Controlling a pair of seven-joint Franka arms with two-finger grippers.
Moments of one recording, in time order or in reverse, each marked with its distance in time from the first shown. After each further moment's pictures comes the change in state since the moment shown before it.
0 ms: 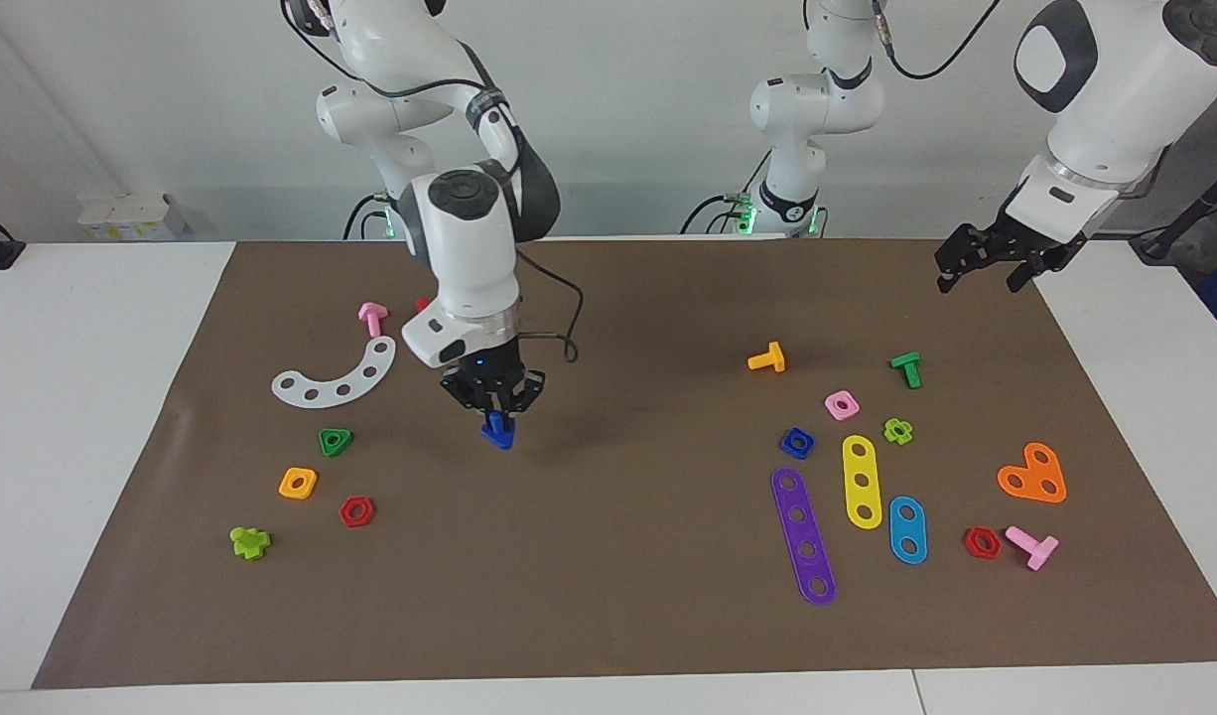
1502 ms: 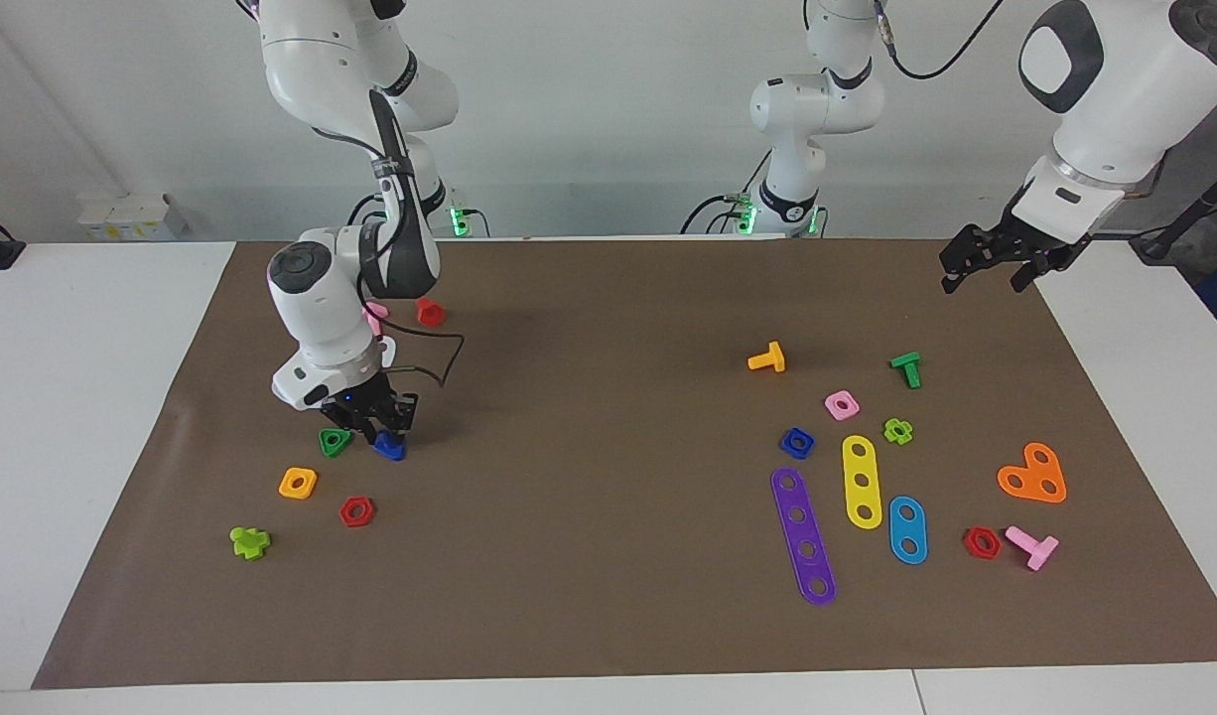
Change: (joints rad) left arm 0.001 -0.001 0.005 -0.003 0.000 0.002 0.000; right arm -0.255 -0.033 0.011 -0.321 0.097 0.259 -0.372
